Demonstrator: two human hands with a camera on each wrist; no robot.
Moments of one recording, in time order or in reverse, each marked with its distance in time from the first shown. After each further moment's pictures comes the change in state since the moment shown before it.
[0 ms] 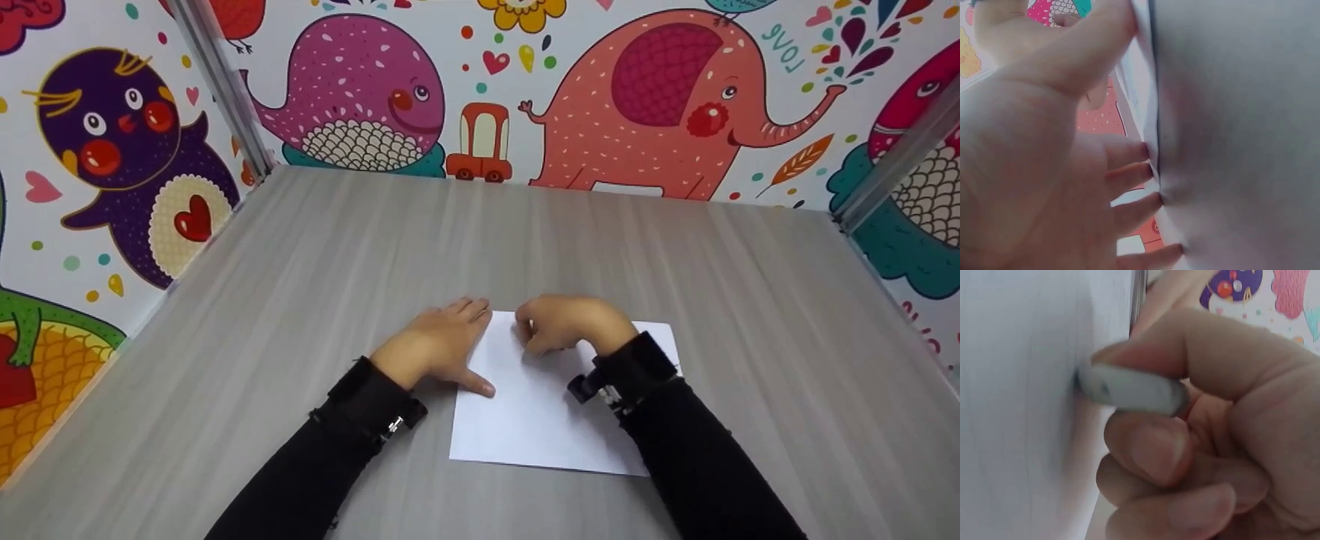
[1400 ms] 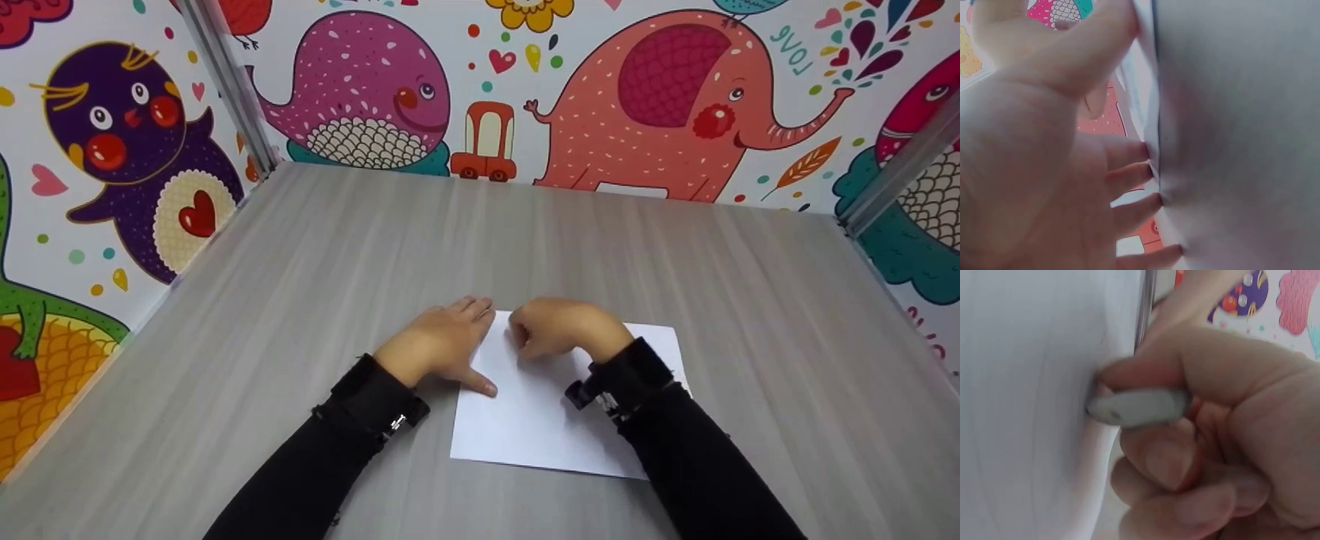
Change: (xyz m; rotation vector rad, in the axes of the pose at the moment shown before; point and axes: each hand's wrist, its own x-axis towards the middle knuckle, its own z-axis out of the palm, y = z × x) left_hand 0.002 -0.001 0.002 0.014 -0.001 0.002; right_hand 0.002 -0.008 0.005 -0.128 0.077 -0.106
